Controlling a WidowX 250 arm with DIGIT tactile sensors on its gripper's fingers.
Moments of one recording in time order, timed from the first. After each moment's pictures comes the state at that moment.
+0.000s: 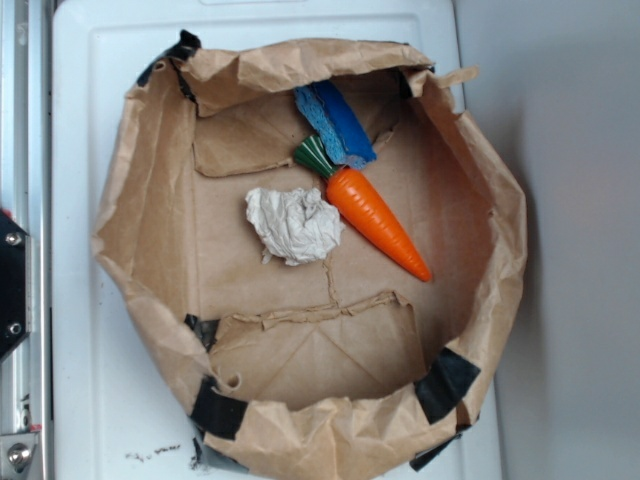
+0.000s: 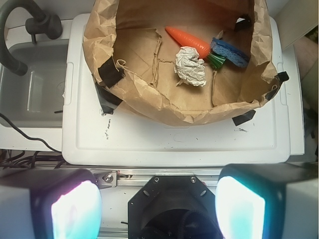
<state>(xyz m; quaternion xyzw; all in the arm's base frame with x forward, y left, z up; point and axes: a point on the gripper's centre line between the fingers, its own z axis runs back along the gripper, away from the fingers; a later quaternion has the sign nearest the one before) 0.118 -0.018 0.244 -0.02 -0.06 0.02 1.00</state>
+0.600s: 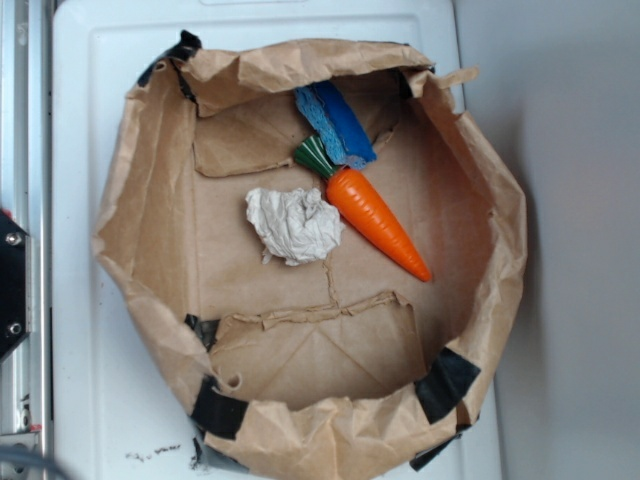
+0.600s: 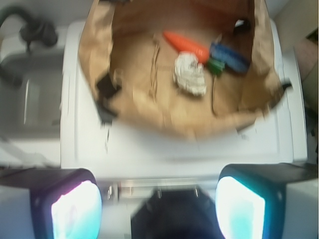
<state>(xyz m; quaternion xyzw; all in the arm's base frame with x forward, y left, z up) 0.167 -0.027 0.230 -0.01 -0.05 0.04 1.00</state>
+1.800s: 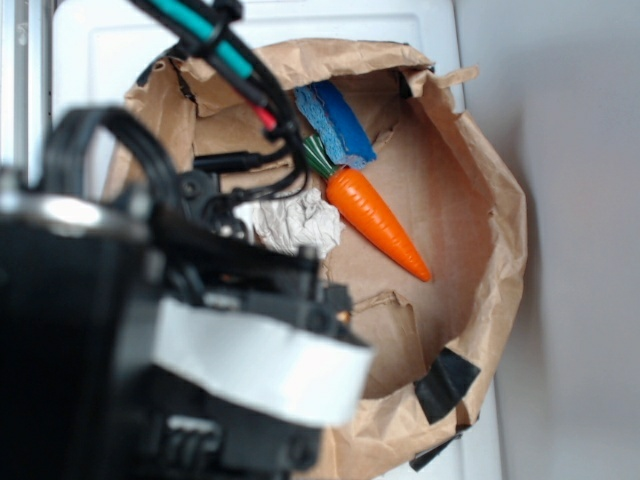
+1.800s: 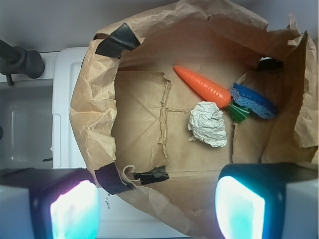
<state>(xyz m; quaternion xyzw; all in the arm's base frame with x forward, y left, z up) 0.227 -0.033 0.206 0.00 -0.05 0.03 1.00</state>
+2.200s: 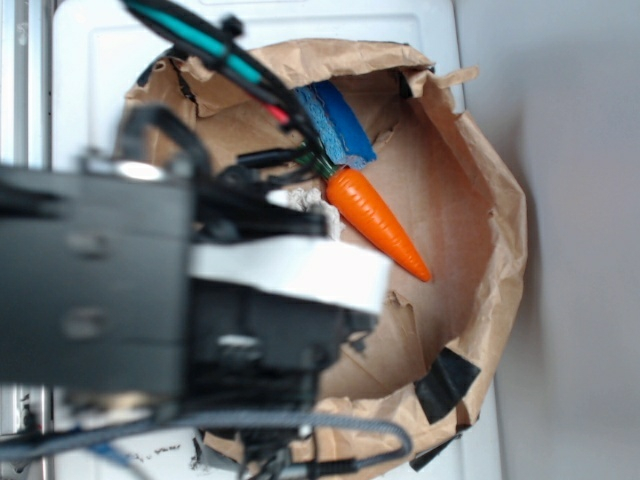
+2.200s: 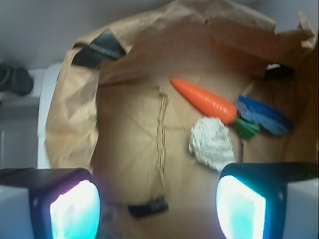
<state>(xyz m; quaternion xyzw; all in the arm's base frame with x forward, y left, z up) 0.248 -0.021 0.162 -0.01 -0.09 0.05 0.99</state>
